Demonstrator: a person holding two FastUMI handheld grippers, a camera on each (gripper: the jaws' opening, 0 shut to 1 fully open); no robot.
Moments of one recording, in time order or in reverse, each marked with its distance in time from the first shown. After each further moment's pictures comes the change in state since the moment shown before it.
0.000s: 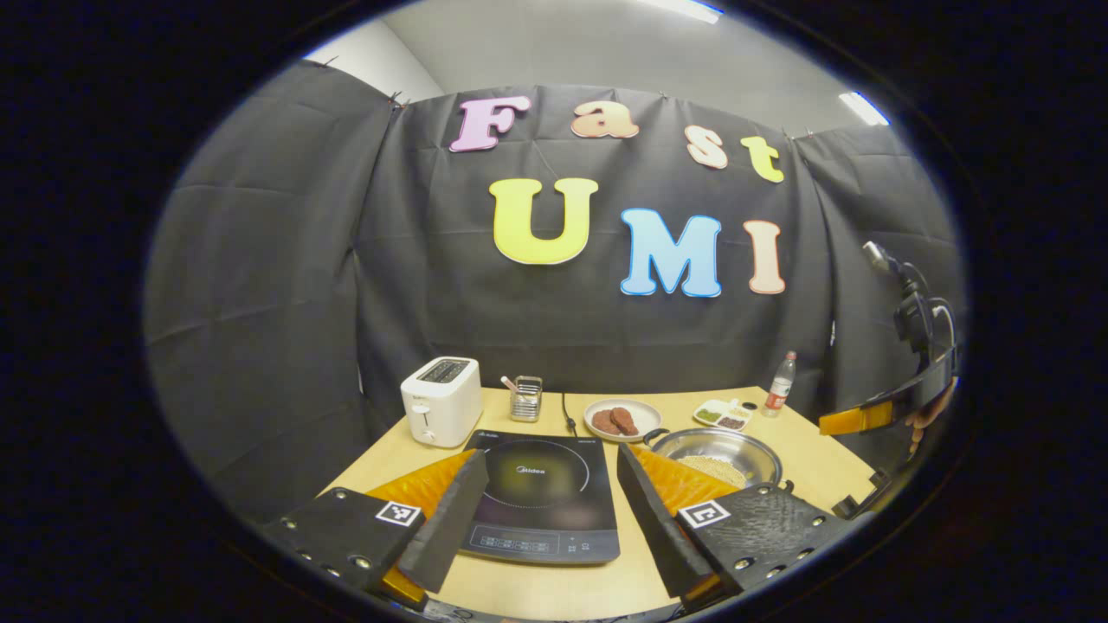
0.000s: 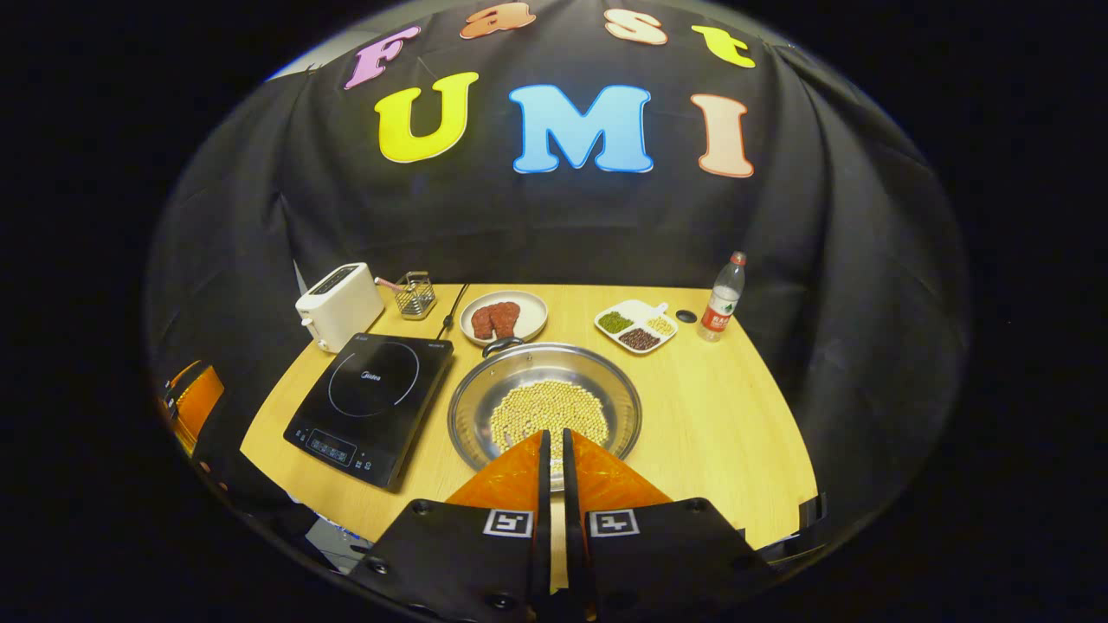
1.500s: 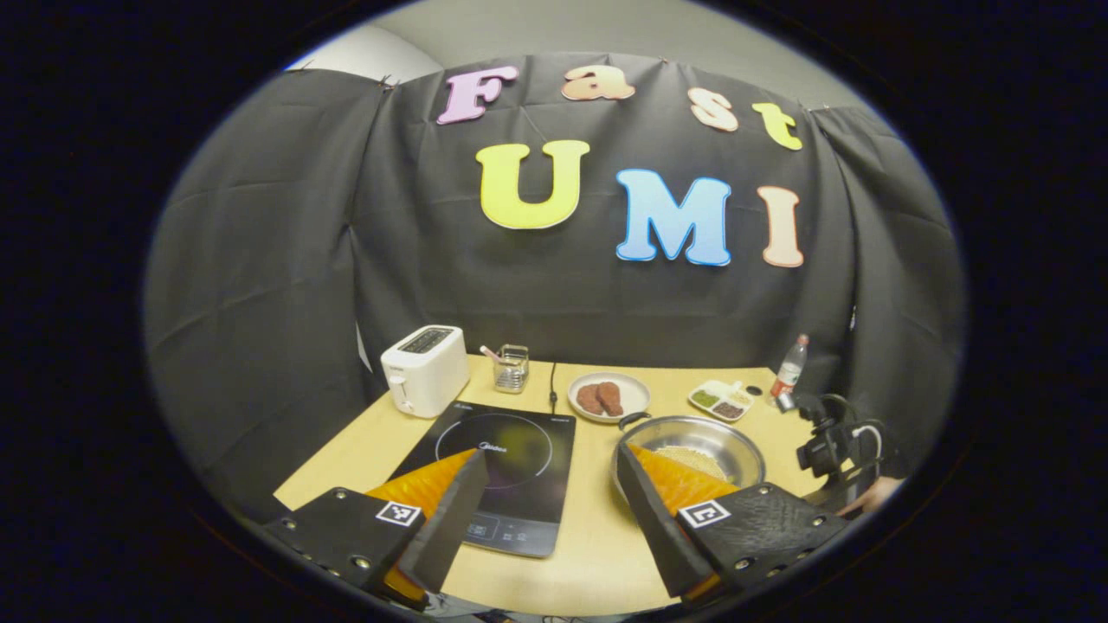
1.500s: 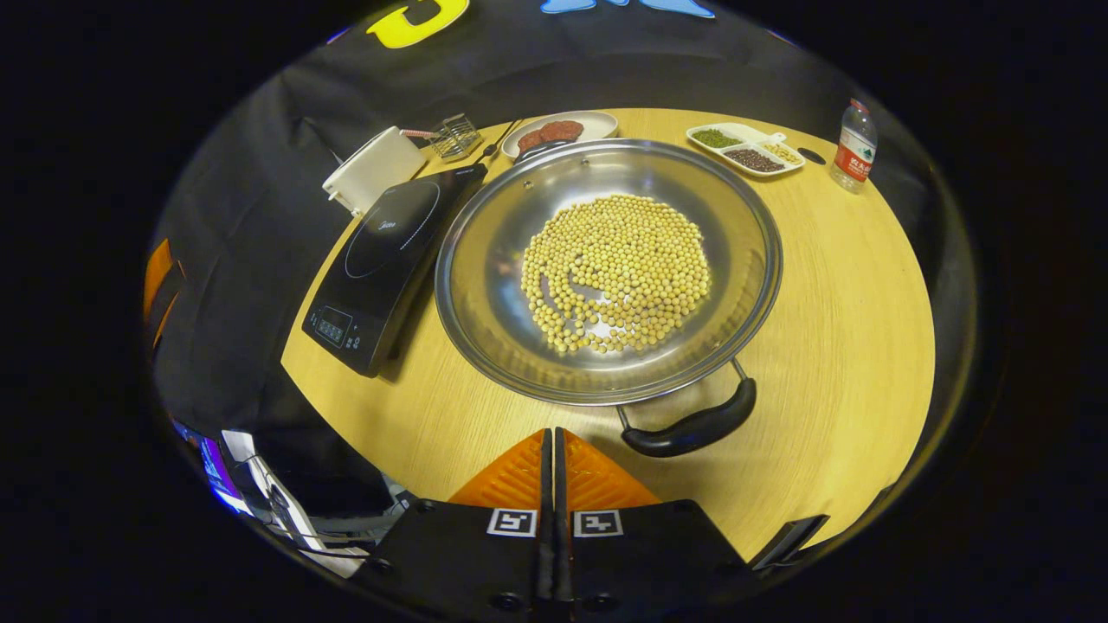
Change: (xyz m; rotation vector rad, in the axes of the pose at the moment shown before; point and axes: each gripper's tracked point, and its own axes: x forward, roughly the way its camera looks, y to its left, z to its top) left arm 0.040 -0.106 -0.005 -0.012 0.148 0.087; right arm 0.099 0.003 -0.147 -0.021 0.499 0.341
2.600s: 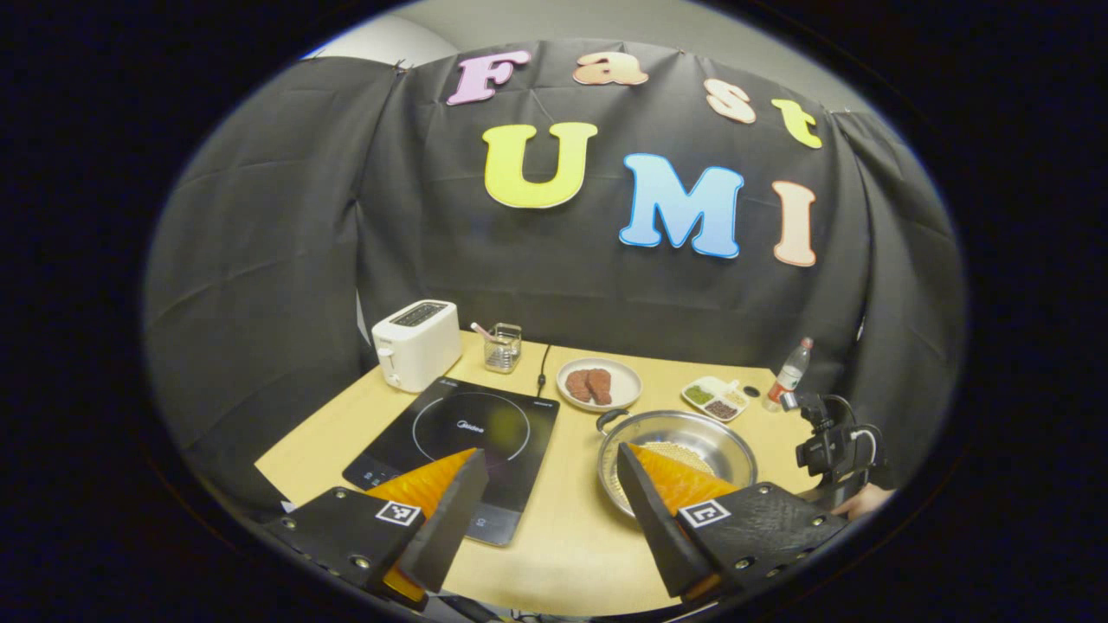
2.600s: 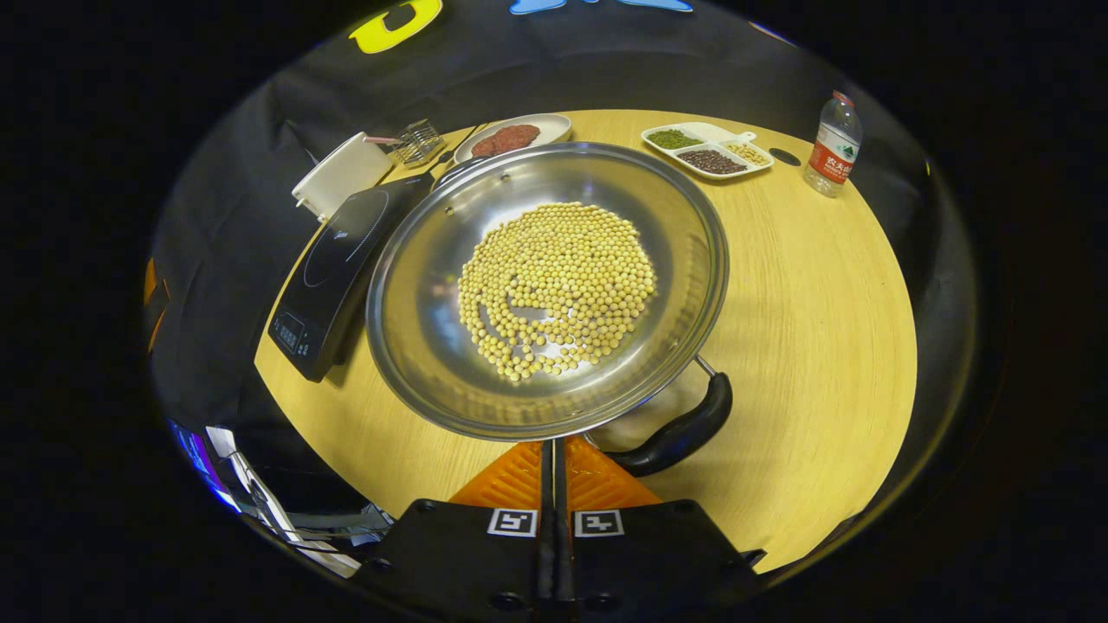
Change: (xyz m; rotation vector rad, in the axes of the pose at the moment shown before) left arm 0.003 -0.012 -0.010 -0.060 0.062 0.028; right arm -0.002 -0.080 0.019 -0.008 -0.020 -0.088
